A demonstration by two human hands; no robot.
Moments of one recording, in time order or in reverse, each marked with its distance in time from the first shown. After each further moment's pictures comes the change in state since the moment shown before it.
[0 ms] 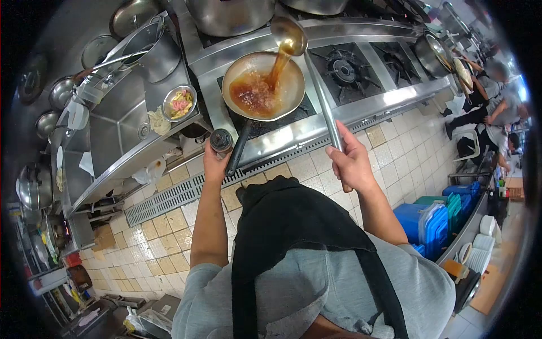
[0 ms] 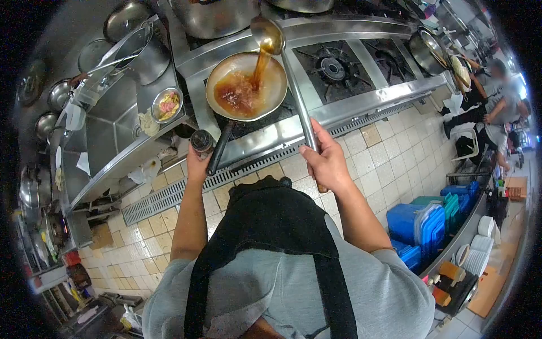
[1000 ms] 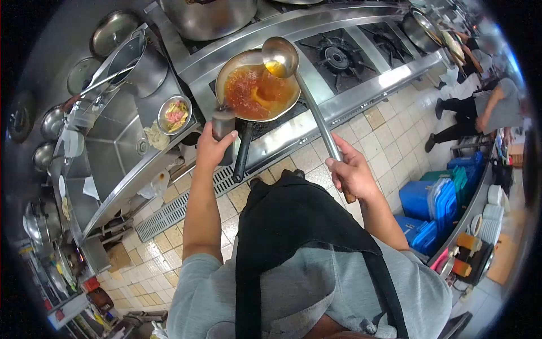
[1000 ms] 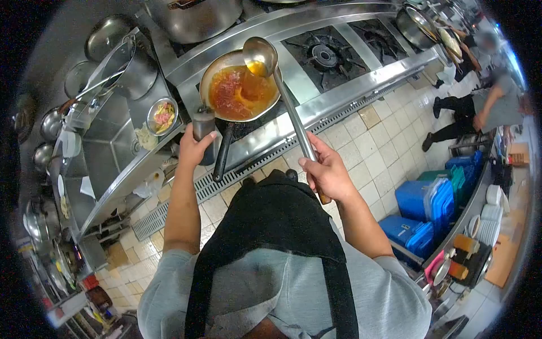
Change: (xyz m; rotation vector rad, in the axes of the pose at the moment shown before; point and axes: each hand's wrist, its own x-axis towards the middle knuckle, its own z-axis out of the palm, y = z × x) left_hand 0.065 0.098 -0.009 0.406 -0.286 -0.076; right_hand -0.026 0.013 0.018 0.187 -0.049 0.173
